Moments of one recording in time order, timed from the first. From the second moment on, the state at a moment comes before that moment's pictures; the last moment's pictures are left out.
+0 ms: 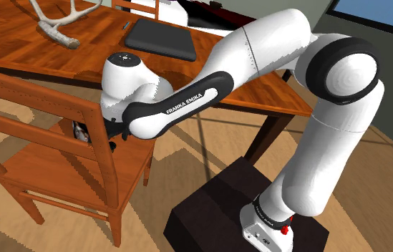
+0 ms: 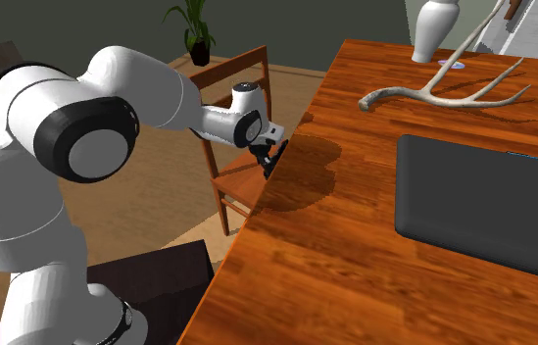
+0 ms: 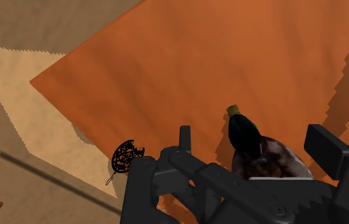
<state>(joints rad) 0.16 0.25 0.46 -2.08 -0.26 2.47 0.66</state>
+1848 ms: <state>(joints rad) 0.14 0.16 0.49 -2.03 -0.18 2.34 0.60</state>
